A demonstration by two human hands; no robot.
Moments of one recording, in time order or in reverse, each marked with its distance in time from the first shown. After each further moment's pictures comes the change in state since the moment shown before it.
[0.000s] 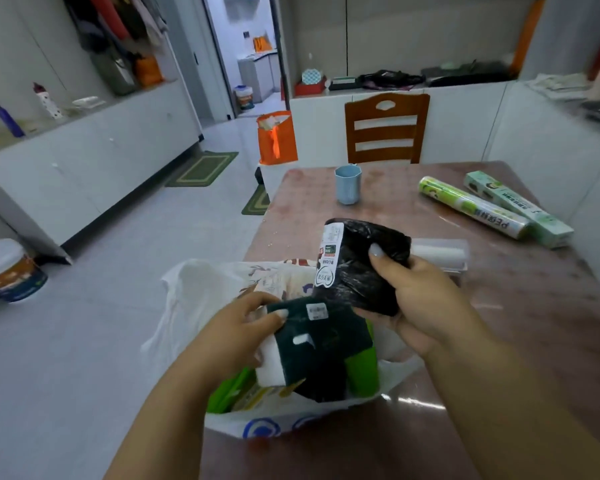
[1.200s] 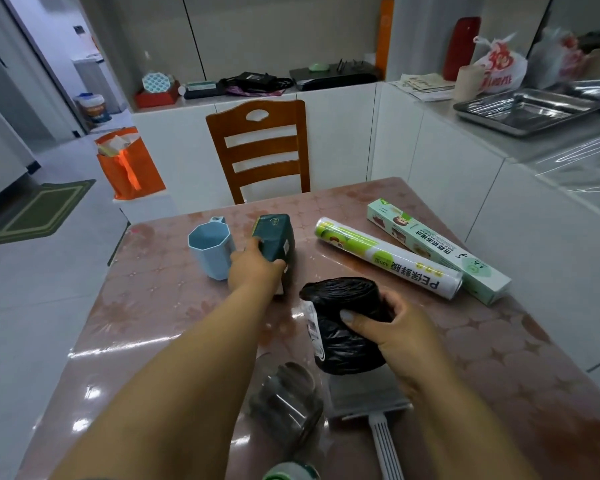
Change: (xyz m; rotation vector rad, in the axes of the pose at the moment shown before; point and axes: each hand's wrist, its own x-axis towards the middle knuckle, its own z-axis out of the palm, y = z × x) left_hand 0.478 0.163 0.224 0.395 0.147 0.186; right_hand 0.274 -0.039 -0.174 -0.254 0.432 -0.193
